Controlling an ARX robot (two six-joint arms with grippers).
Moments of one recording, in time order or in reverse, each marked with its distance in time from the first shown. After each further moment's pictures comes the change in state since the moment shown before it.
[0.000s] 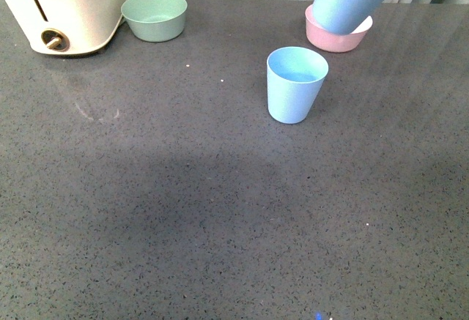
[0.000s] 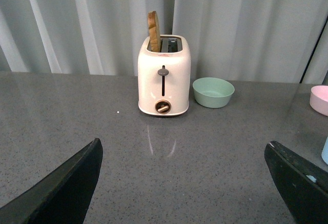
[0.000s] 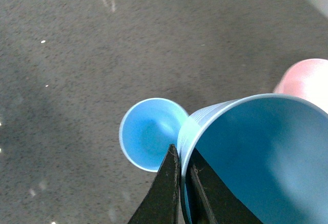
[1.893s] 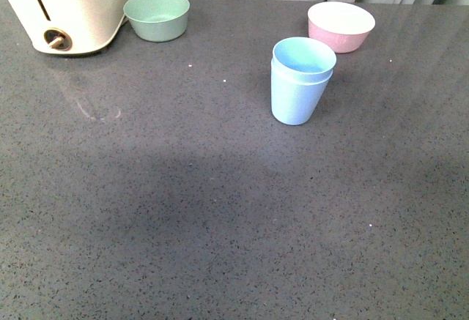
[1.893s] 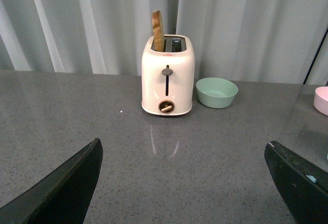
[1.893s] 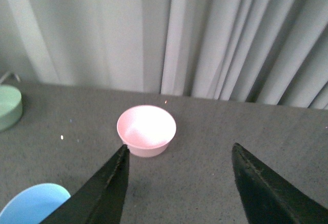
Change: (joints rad) left arm 0.000 0.000 0.000 0.000 -0.002 0.000; right arm -0.019 -0.386 -0.743 1.086 0.596 0.478
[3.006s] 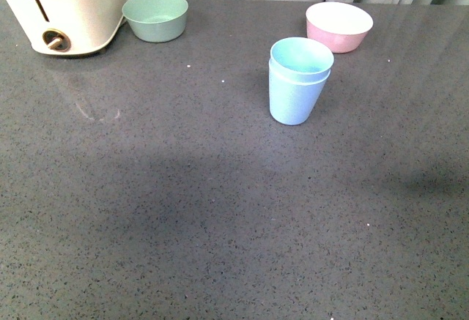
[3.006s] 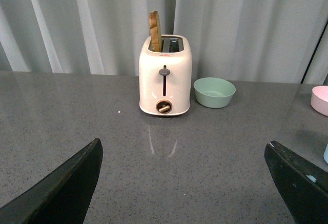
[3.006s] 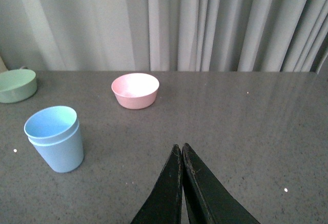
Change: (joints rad) left arm 0.000 0.000 0.000 0.000 0.002 0.000; right arm -0.199 -0.689 -0.624 -0.005 -0.184 0.067
